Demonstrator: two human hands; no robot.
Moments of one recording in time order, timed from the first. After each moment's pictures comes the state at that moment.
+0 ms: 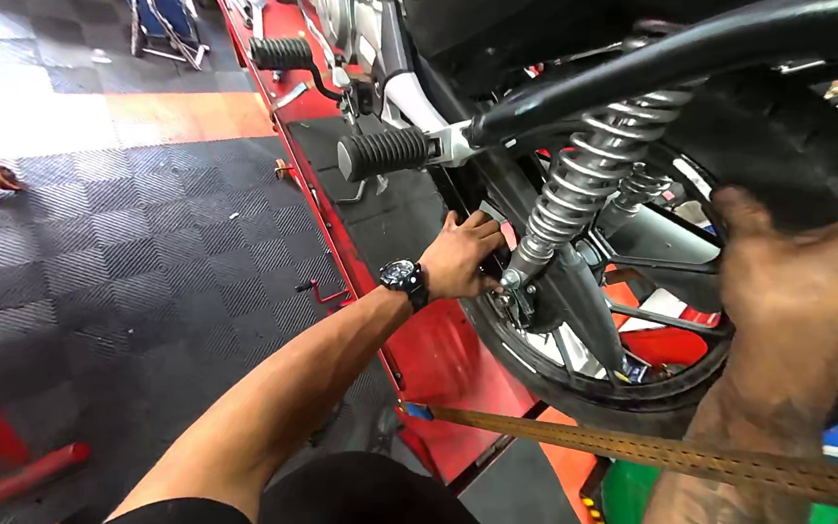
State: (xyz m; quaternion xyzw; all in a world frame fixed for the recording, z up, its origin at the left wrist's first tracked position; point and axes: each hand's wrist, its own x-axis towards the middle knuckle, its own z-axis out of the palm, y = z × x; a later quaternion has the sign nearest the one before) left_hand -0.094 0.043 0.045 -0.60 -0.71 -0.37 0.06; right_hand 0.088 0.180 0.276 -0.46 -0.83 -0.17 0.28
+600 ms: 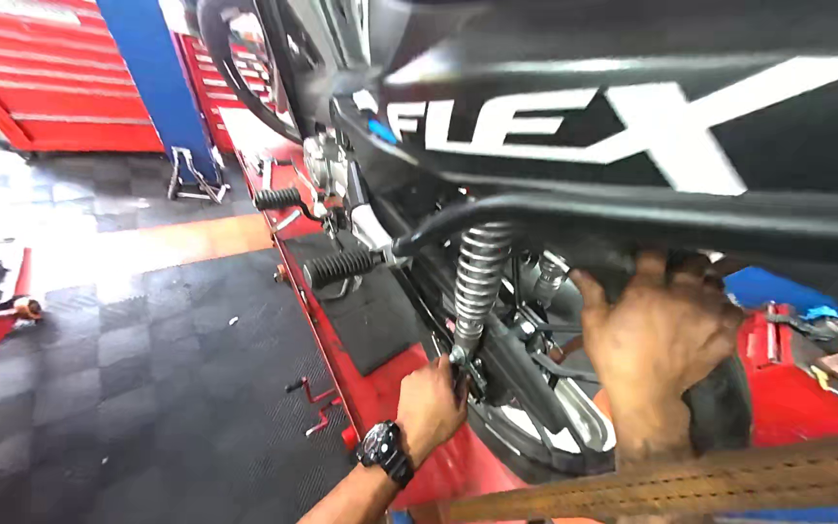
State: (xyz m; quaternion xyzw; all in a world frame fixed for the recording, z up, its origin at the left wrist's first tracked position) left_hand 0.013 0.020 0.093 -0.34 -0.87 -0.30 -0.21; right_hand 0.090 0.159 0.275 -0.37 -0.84 -0.24 0.33
